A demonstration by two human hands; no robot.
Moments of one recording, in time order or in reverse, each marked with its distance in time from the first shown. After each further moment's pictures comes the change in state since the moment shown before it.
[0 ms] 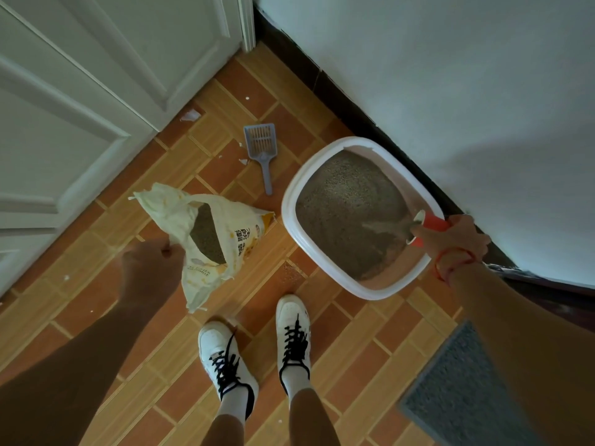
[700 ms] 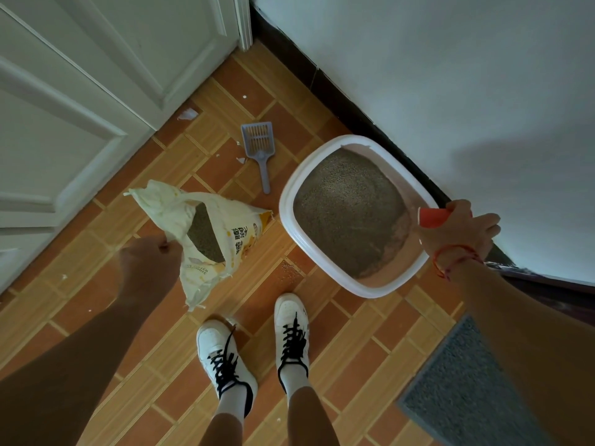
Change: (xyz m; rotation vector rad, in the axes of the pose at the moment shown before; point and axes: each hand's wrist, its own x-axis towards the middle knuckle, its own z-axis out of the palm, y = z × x) left_hand -0.004 0.016 -0.006 -0.010 0.010 -0.020; right_hand 0.012 0.022 -0.005 -0.263 0.026 -0.076
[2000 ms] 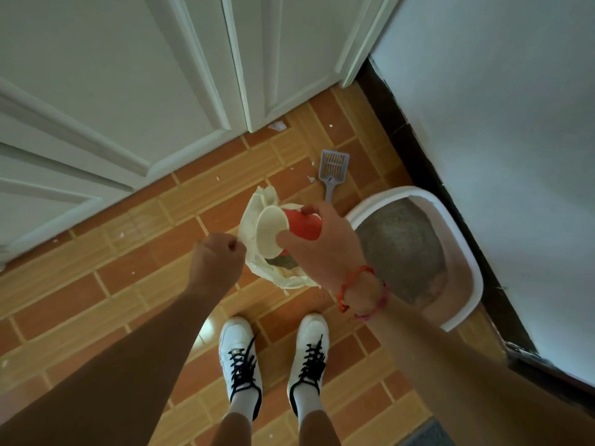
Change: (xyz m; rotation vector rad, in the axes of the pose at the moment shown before) left_hand -0.009 -0.056 -0.039 -0.381 -0.107 -0.189; right_hand -0.250 -0.222 0.060 0.297 -0.616 -0.637
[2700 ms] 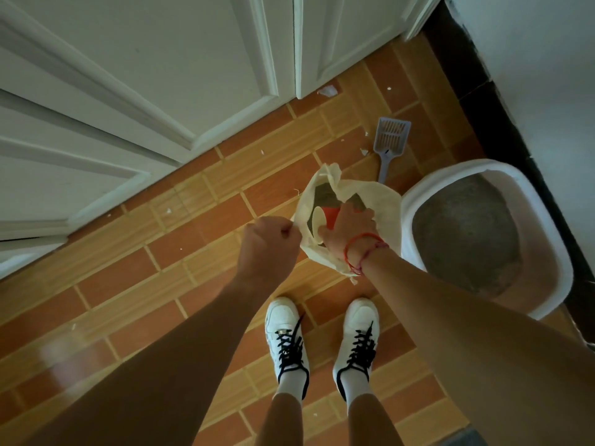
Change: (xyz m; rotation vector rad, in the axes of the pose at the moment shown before) left_hand 0.003 -0.022 -0.004 -0.136 -0.029 0.031; right_hand 0.100 0.021 0.092 -0.712 0.057 0.128
